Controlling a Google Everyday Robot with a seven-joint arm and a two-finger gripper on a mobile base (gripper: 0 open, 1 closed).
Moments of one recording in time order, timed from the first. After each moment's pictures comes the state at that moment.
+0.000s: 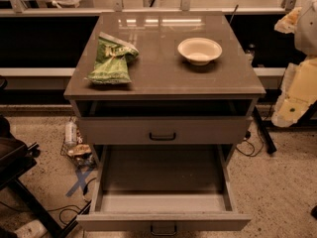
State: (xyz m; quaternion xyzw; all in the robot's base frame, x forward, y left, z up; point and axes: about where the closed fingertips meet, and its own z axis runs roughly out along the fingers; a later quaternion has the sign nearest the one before) arm 0.437 -0.210 0.998 -0.60 0.77 -0.06 0.19
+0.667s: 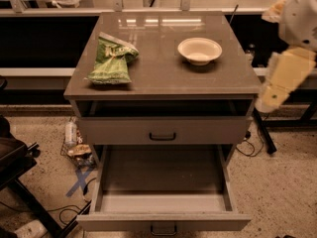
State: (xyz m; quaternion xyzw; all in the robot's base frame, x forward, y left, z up) arm 0.464 -0.195 1.002 -0.61 0.76 -0.06 0.22
